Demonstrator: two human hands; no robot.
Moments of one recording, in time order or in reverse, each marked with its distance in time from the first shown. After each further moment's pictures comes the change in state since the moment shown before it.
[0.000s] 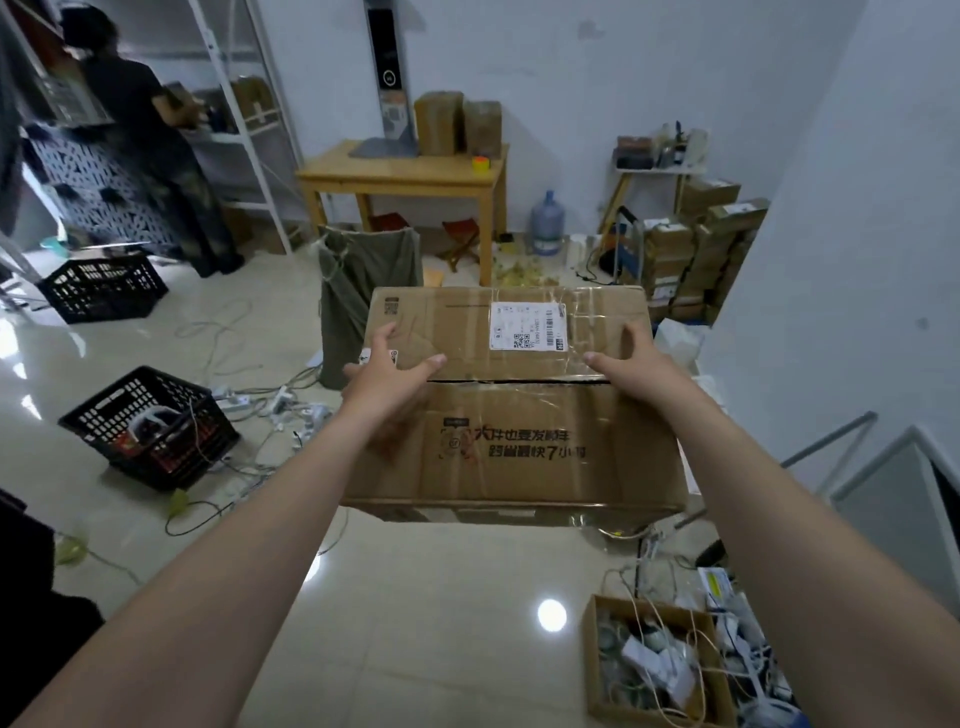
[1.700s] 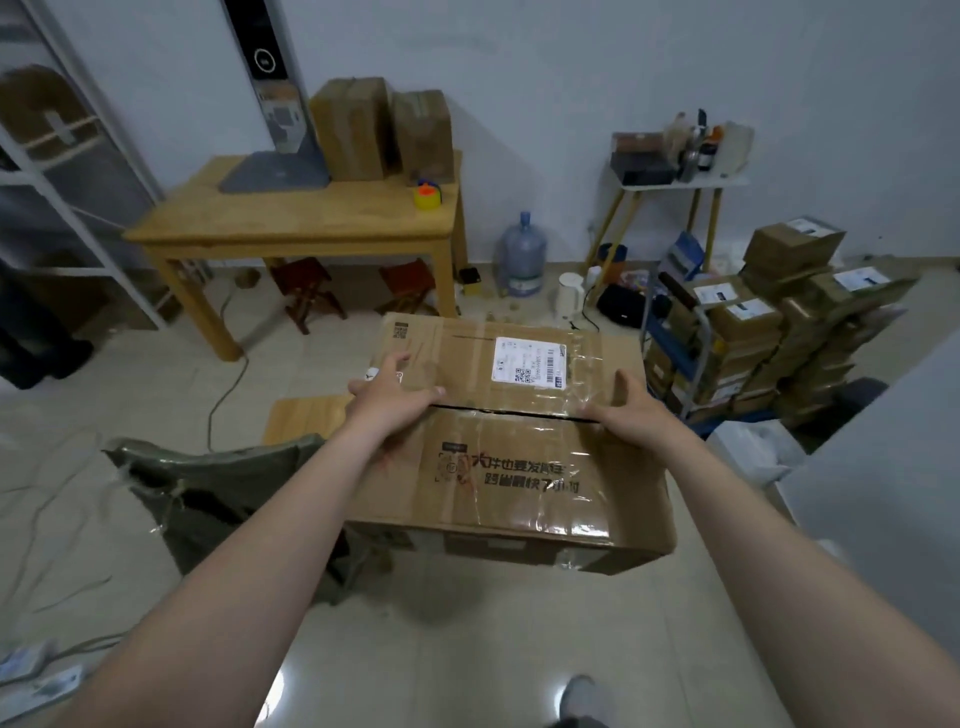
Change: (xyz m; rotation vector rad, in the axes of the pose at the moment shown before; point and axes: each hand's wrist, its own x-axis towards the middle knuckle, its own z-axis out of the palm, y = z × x) left_hand 1.058 0.240 0.174 0.095 -0.280 -0.037; right_hand 1.006 -0.227 0.058 0.070 -0.078 0.152
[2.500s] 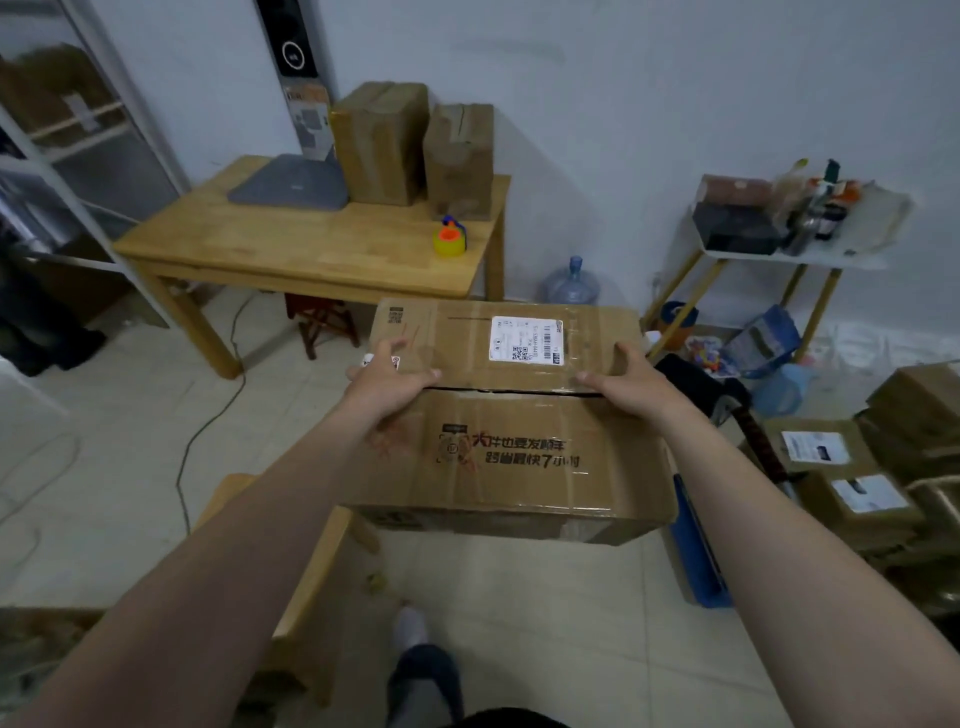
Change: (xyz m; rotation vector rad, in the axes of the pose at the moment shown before) left_hand 0.424 0.214 0.019 -0.114 0.150 -0.109; right_hand 0.506 -0.152 -0.134 -0.005 -0.093 -0.156
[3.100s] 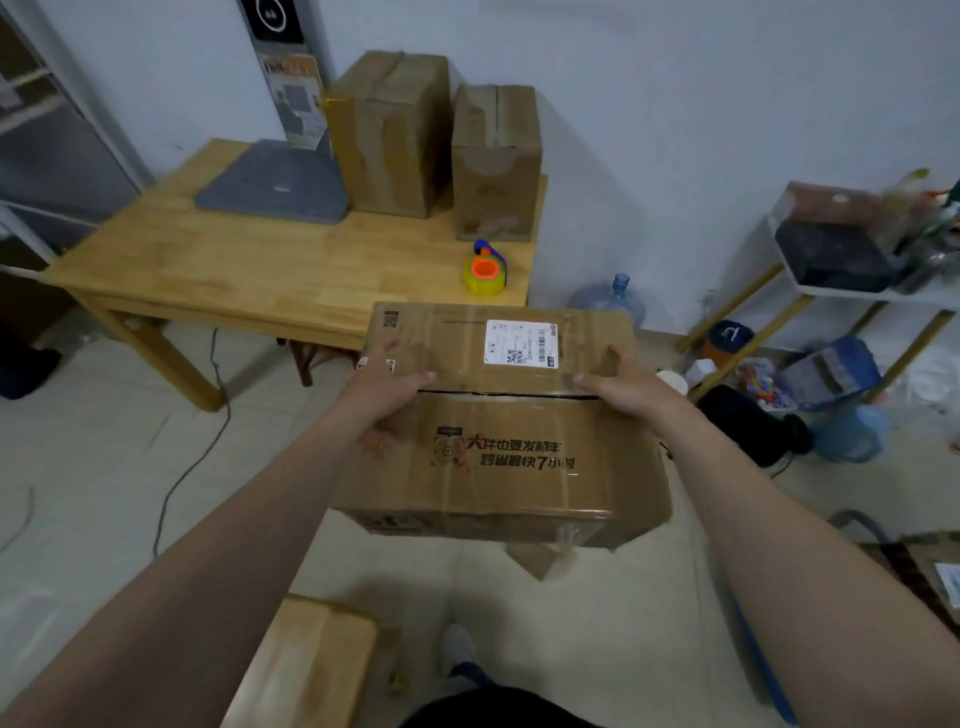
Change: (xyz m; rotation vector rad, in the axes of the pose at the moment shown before) left_hand 0.373 0.029 -0.098 0.018 -0.077 -0.056; right_hand 0.340 -0.174 0.097 -0.050 -0.087 0.090
